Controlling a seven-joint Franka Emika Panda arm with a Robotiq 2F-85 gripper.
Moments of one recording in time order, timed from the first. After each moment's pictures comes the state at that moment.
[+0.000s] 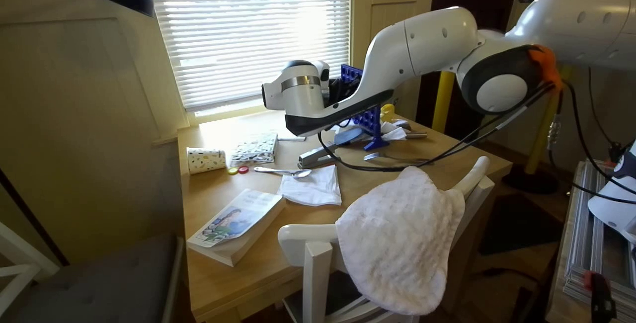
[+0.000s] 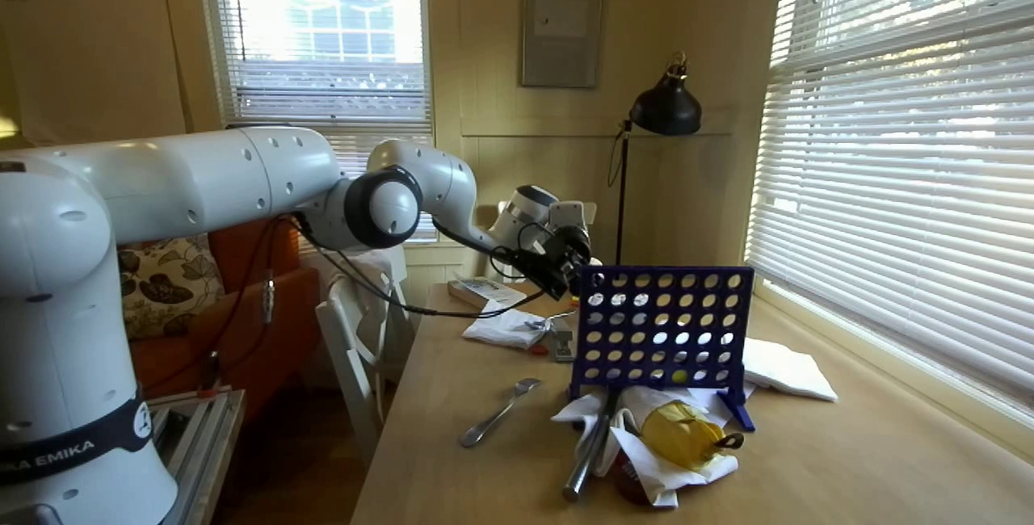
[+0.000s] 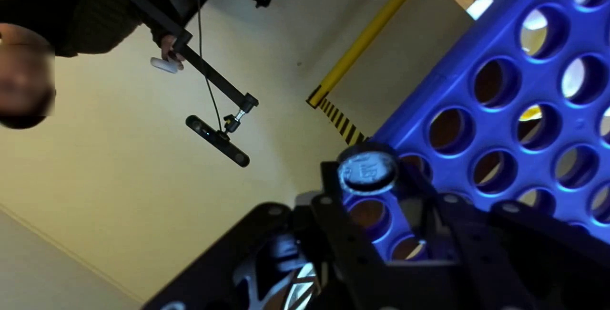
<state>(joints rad) 0.49 1.43 -0.21 -0.45 -0.94 0.88 1.39</state>
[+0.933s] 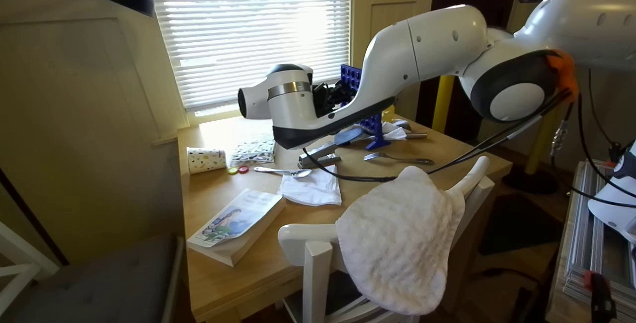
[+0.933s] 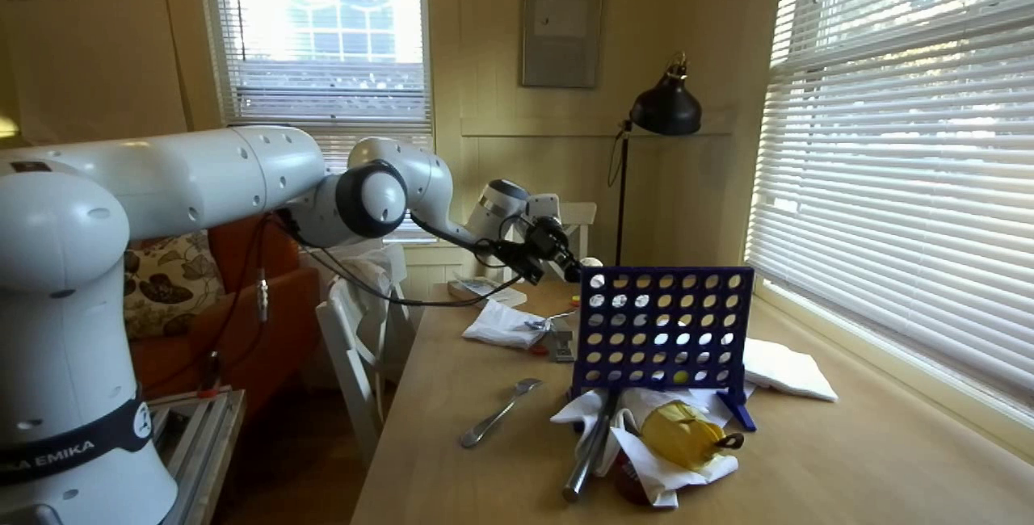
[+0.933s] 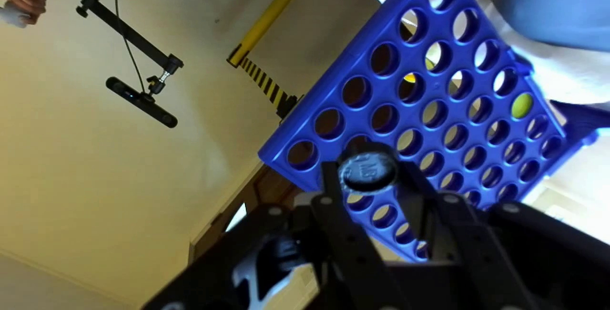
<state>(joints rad) 0.62 1.42 -0.28 -0.45 -0.91 1.04 1.34</state>
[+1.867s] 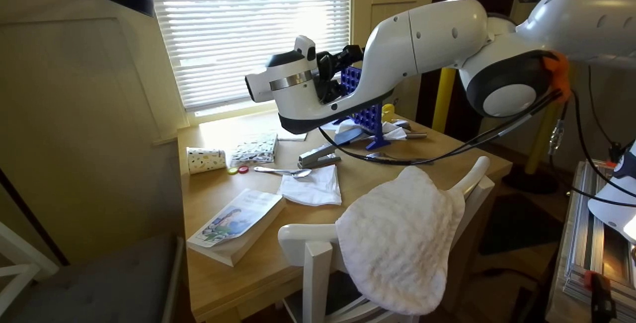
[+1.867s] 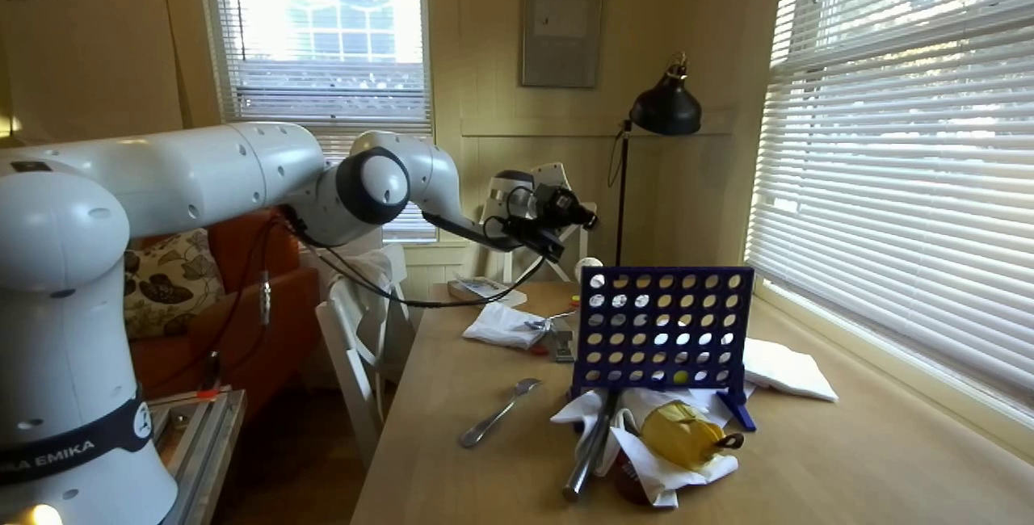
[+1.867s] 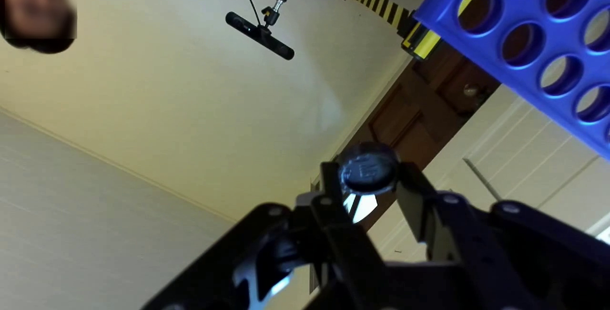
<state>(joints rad) 0.62 1.40 -0.43 -0.46 -1.08 0.86 1.27</state>
